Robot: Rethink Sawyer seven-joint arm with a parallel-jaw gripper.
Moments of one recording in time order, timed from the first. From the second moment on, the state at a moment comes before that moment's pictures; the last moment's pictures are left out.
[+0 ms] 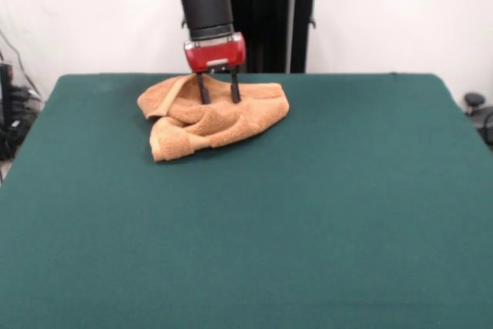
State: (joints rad) arm -0.74 -0.38 0.06 2.15 -0.71 -0.43 1.57
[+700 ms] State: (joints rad) arm -0.60 -0.31 -0.08 2.16 -0.60 -0.67 1.57
